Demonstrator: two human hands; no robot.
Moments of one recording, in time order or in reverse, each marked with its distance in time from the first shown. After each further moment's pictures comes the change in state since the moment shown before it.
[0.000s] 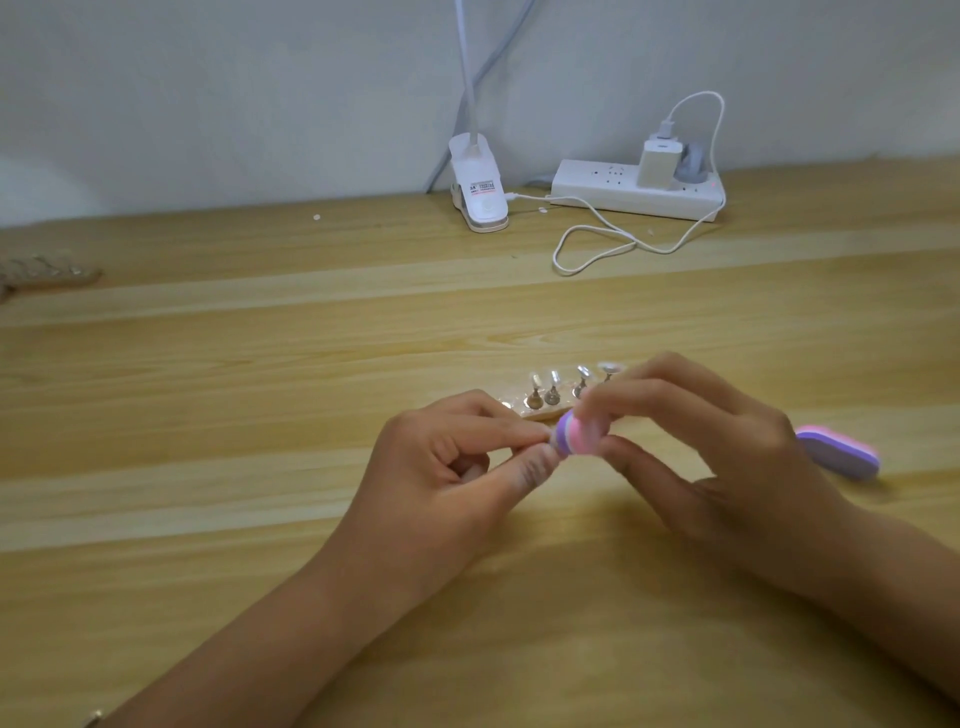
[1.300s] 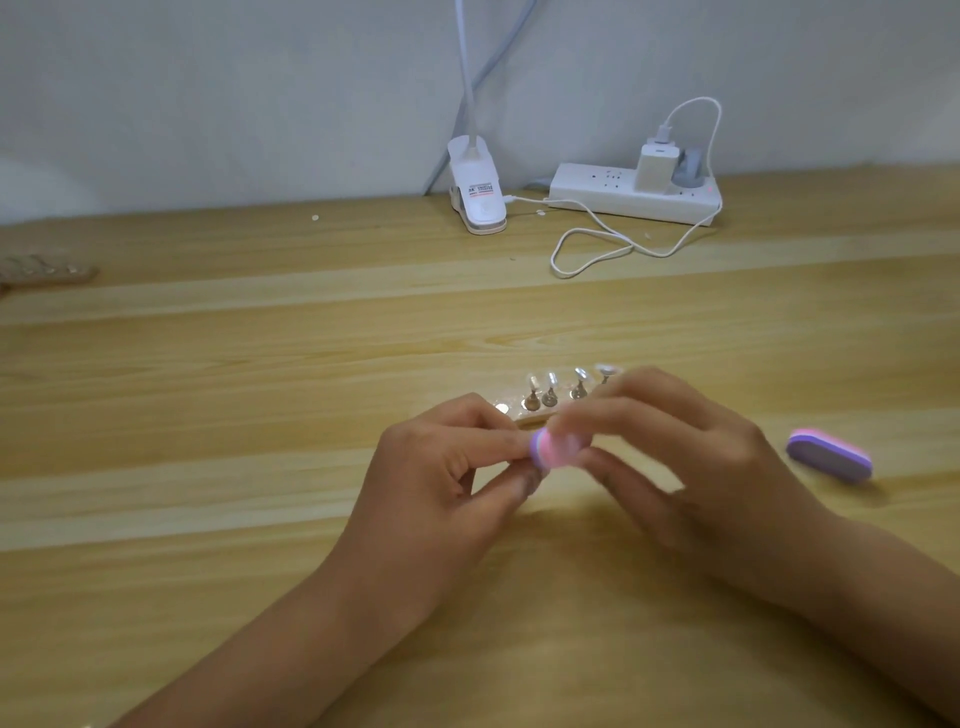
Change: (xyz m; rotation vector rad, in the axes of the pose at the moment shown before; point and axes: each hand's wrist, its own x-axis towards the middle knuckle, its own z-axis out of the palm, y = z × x) left_hand -0.003 -0.002 0.002 0.250 0.004 0.104; right_hand 0.001 -0.002 0.007 -0.037 -0.016 -0.022
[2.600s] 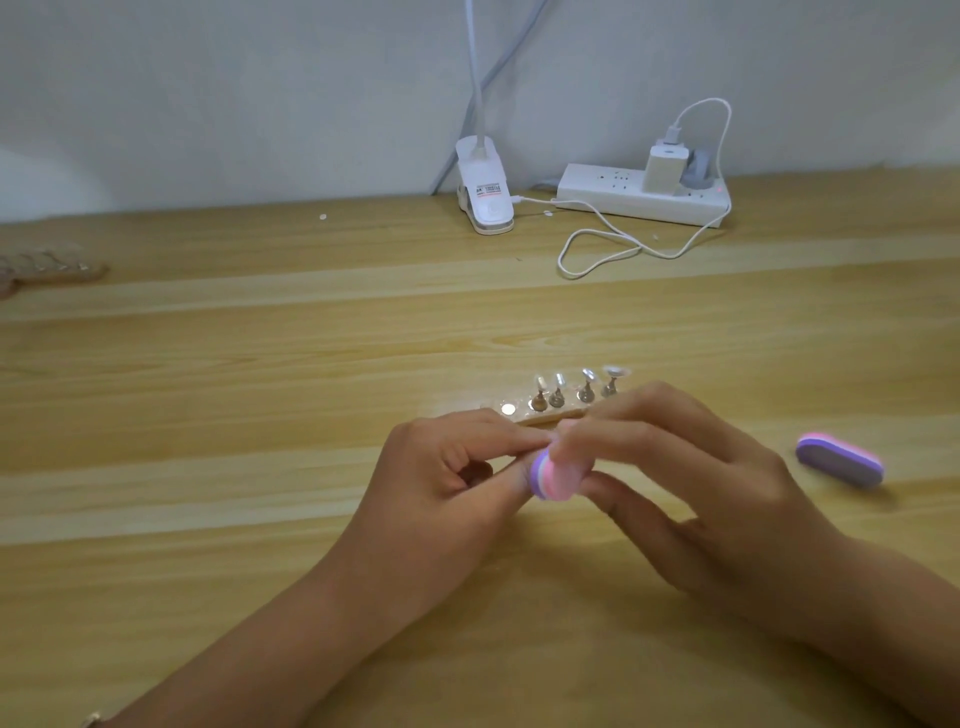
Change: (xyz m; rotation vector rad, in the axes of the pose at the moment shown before) left_hand 0.001 -0.002 0.001 -0.275 -0.014 -0.090; right_hand -0.004 -0.005 0.002 0.065 0.000 -0.064
